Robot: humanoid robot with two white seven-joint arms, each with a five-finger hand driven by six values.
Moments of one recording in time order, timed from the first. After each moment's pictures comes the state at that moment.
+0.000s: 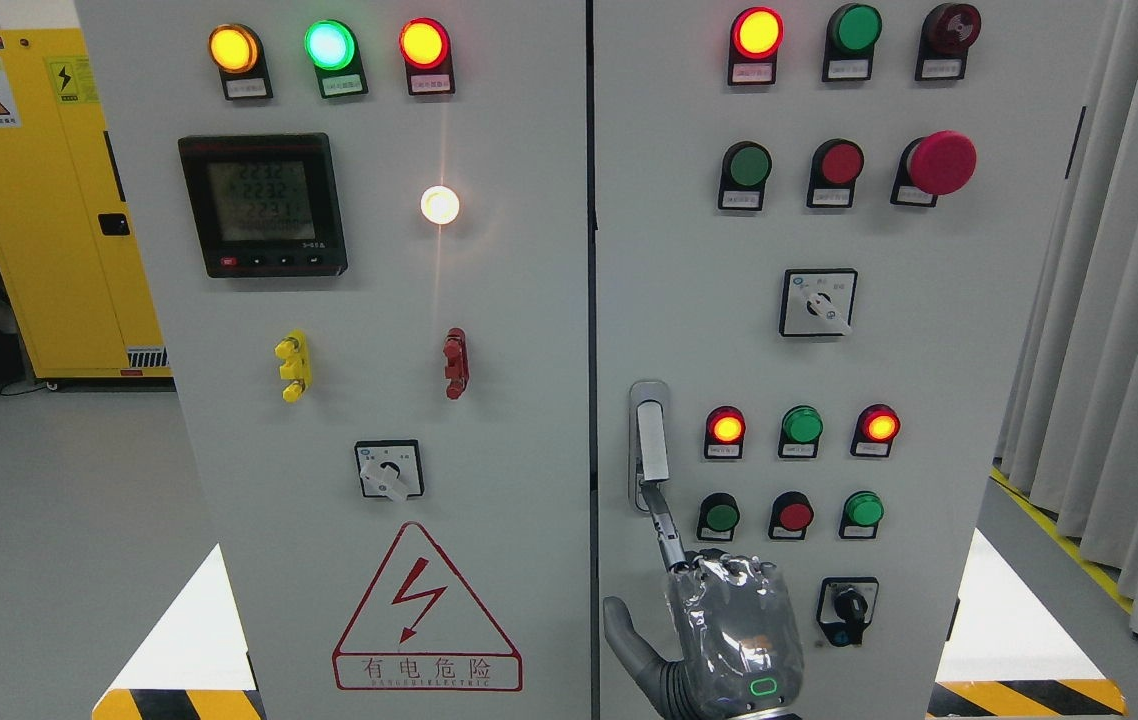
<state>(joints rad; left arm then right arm) 0.00 -0.11 -0.08 0.00 0.15 -0.04 0.10 -0.27 0.14 0.27 -1.71 1.53 0.06 -0.20</state>
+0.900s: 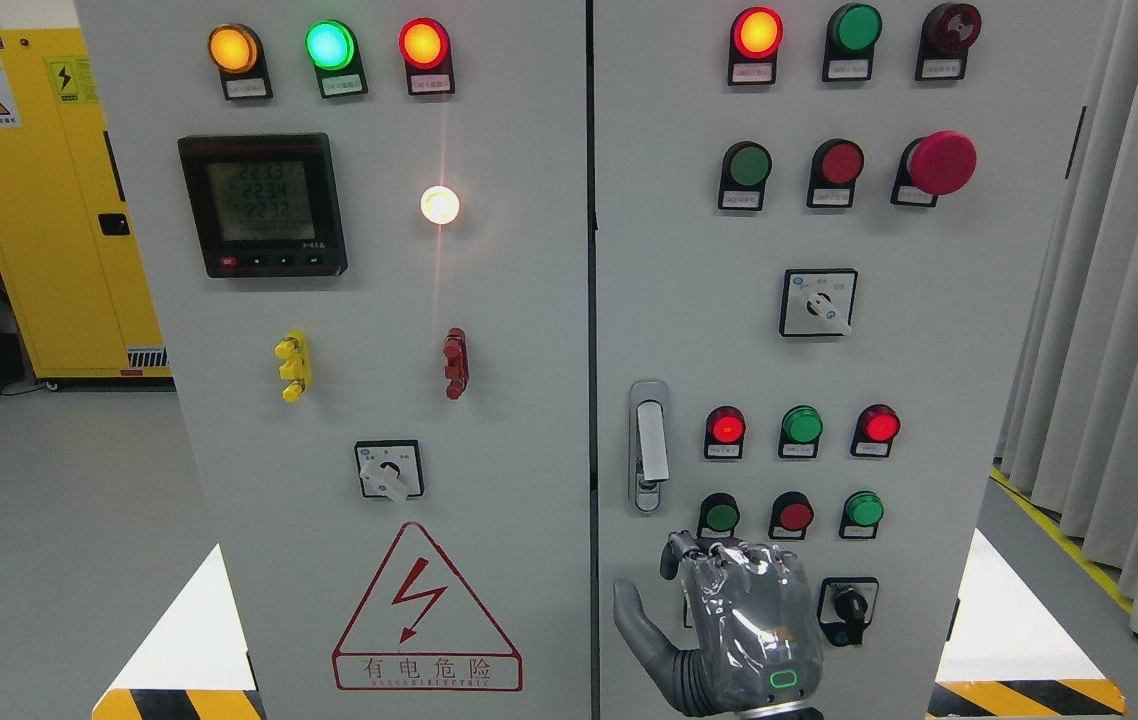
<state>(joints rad) 0.00 -0.11 -0.08 0.00 0.15 -0.04 0.10 -0.27 0.14 0.25 -1.77 1.50 0.06 -0.17</state>
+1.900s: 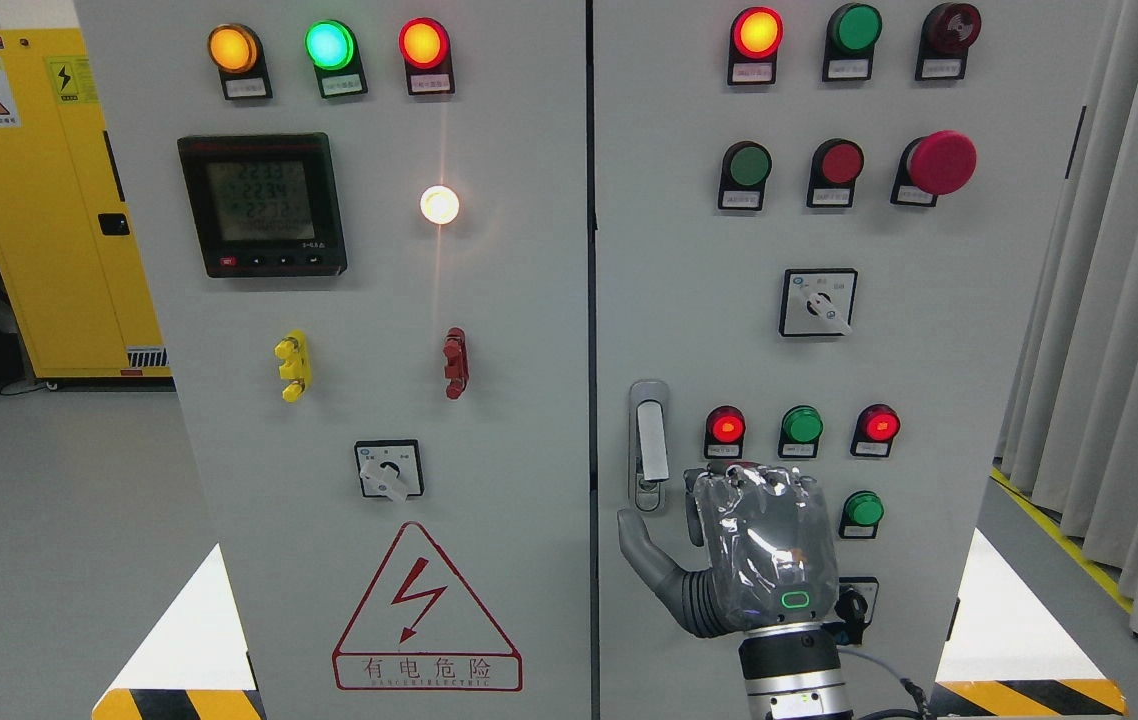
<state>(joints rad) 0.00 -0.11 -0.08 0.00 0.15 -0.04 0.10 -0.41 0.14 0.25 -1.77 1.51 0.14 -0.11</state>
